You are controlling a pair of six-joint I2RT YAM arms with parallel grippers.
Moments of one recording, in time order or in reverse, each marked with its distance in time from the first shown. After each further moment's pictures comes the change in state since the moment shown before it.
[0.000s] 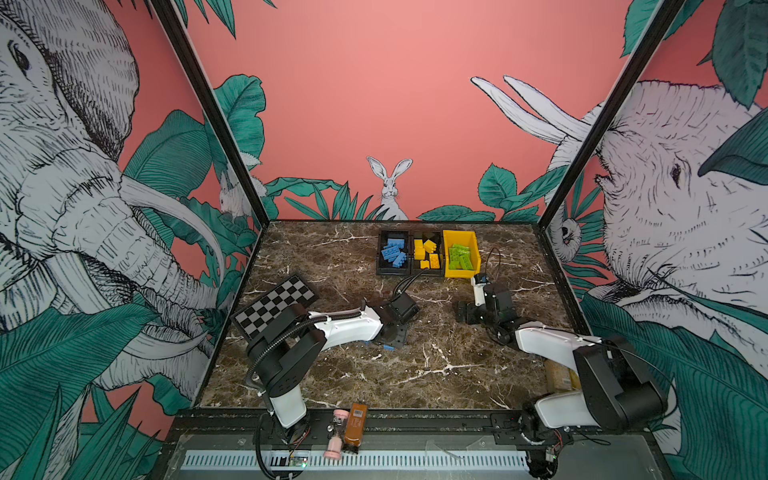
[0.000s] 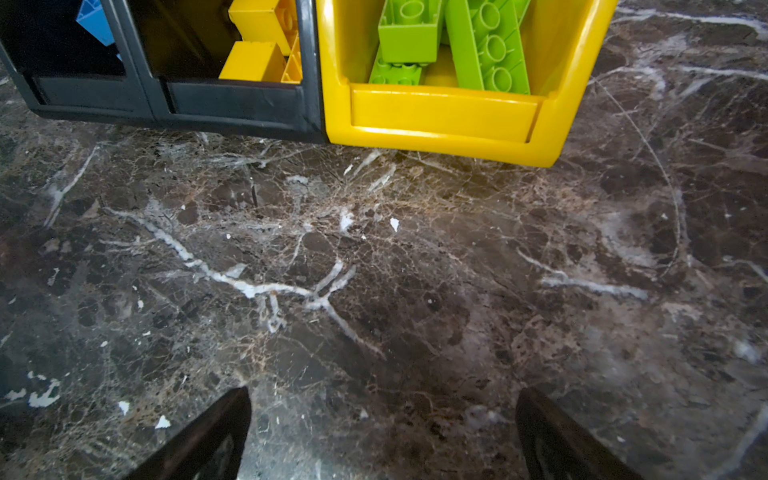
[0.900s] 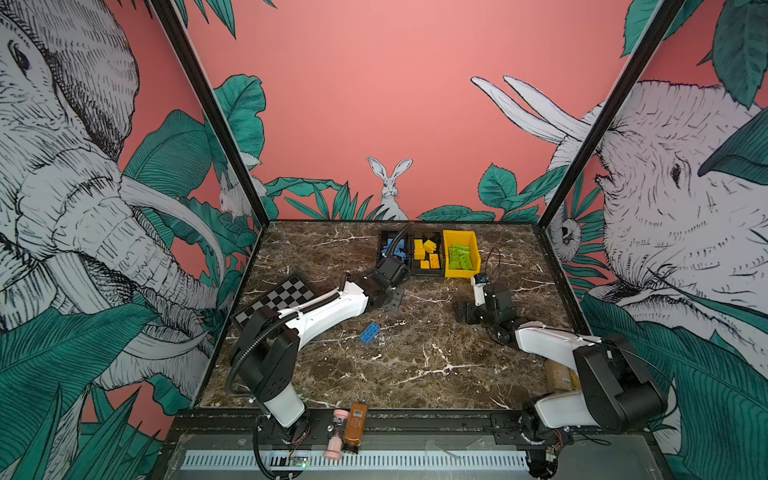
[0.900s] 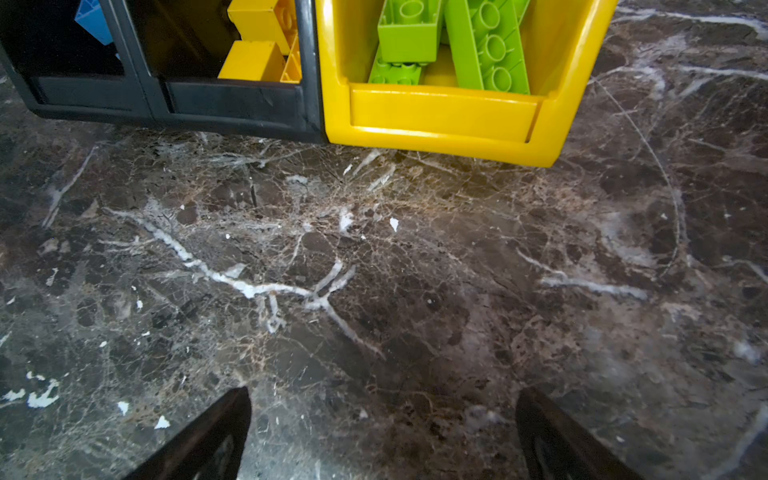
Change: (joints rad) left arm 0.157 -0.079 0.272 -0.042 -0.054 0.316; right arm 0.000 0.000 0.000 -0.003 0.001 0.000
